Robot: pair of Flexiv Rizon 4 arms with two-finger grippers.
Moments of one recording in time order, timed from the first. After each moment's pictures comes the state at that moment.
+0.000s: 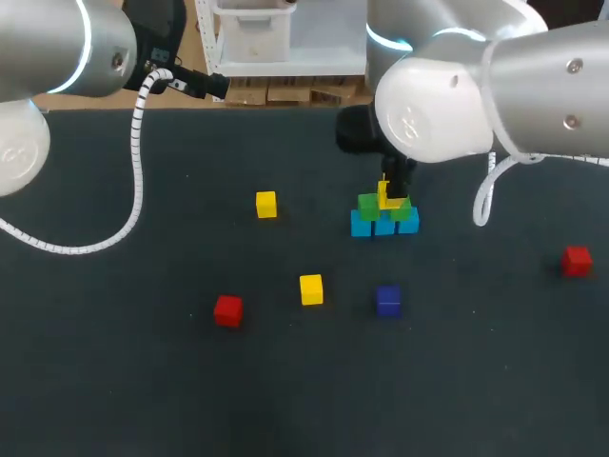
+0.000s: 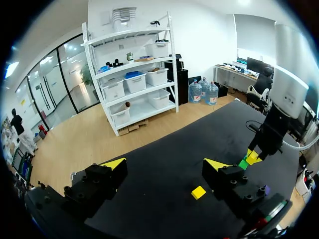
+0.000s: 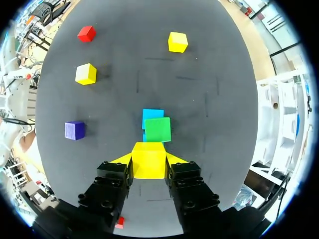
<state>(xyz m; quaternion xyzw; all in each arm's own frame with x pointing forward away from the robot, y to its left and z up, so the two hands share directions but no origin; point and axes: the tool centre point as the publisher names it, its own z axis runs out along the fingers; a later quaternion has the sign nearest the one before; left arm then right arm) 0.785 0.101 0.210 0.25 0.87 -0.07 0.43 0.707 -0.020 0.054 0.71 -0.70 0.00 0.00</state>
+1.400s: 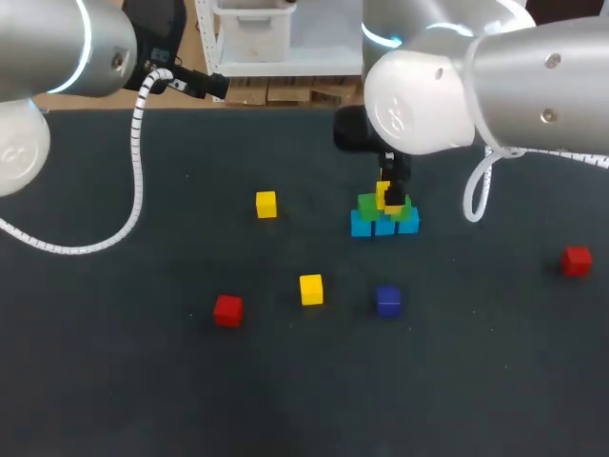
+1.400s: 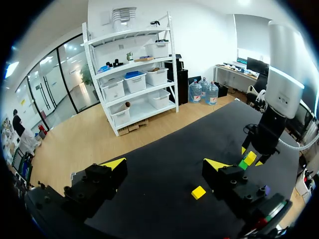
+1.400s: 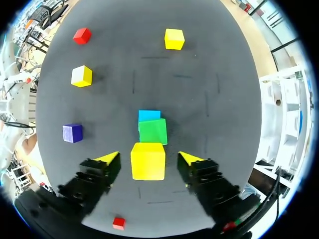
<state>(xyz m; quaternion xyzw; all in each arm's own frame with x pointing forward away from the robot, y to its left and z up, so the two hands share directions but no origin) 0.785 0.101 0.210 0.25 0.87 -0.07 0.43 0.711 -0.019 0.047 0.70 -0.71 -0.01 0.02</state>
